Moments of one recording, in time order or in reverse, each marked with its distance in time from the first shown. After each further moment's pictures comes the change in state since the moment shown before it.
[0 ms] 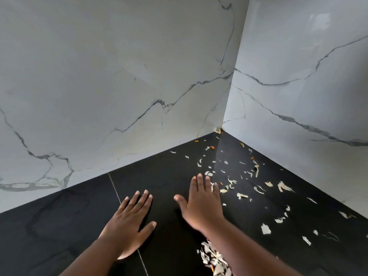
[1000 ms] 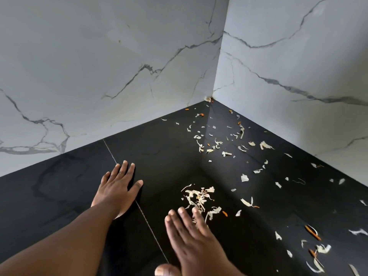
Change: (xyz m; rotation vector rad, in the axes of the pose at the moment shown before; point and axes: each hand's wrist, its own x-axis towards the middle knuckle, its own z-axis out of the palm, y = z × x) left_hand -0.038 0.017 0.004 -0.113 0.071 -0.293; right_hand -0.194 -0.005 0.060 -0.106 -0.041 -0.373
